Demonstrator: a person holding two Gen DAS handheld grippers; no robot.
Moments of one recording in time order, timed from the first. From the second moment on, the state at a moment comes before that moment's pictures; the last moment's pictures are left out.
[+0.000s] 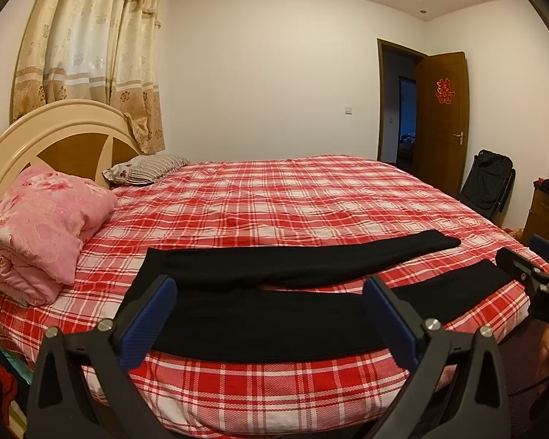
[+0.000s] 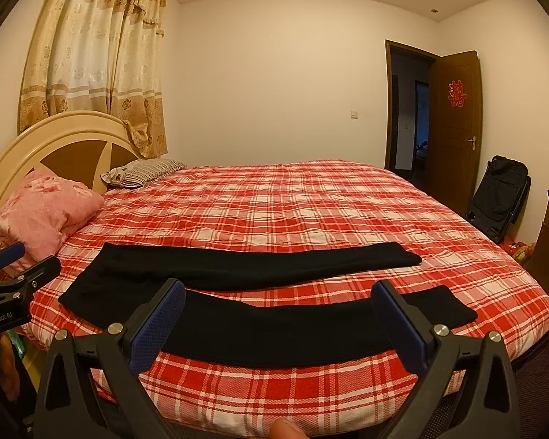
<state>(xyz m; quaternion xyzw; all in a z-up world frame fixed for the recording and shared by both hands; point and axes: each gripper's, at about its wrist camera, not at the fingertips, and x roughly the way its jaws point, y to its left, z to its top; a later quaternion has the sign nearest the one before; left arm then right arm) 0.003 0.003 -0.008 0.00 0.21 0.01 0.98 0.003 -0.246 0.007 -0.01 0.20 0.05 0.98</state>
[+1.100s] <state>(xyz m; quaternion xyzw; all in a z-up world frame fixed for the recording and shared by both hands) 0.086 0.077 -0.052 -0.04 0.29 0.02 0.96 0.082 -0.268 -0.069 0.01 0.31 0.07 0.95</state>
